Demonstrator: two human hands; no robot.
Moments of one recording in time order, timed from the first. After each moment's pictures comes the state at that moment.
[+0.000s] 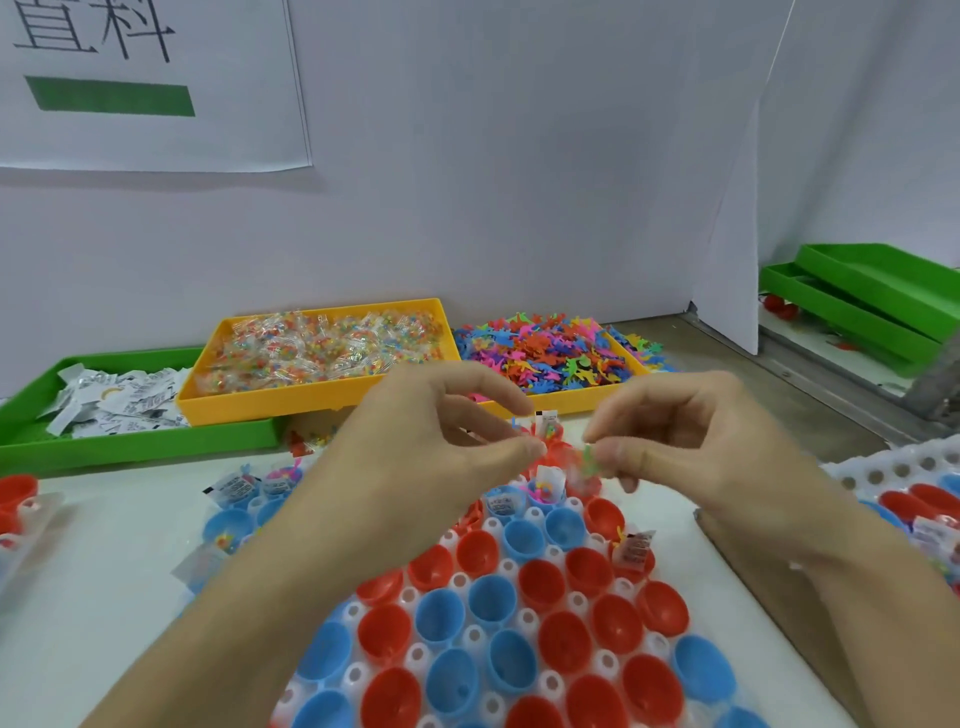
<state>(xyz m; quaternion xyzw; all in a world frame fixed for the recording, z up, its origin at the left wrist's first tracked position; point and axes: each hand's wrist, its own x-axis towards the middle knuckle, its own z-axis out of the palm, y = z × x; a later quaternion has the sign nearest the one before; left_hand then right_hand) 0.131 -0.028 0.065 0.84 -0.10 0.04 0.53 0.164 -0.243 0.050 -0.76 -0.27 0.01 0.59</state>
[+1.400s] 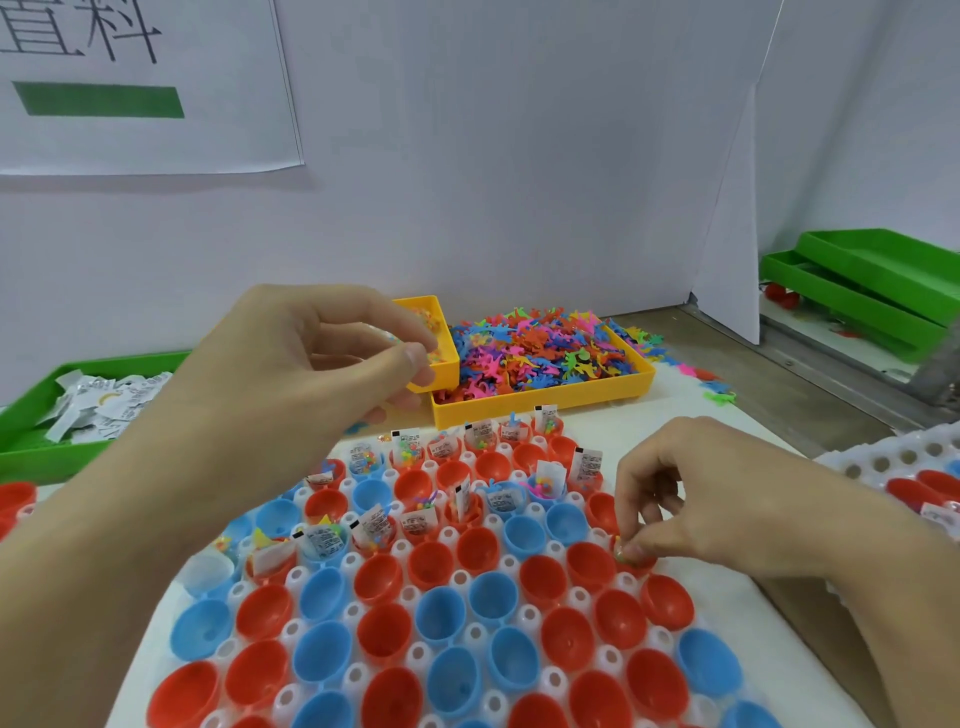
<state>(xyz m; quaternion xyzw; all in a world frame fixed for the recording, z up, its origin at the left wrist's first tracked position) 0.134 0.016 0.090 0.83 -0.12 0.13 0.53 0.164 -0.256 0.046 -0.95 -0.21 0.11 0.21</state>
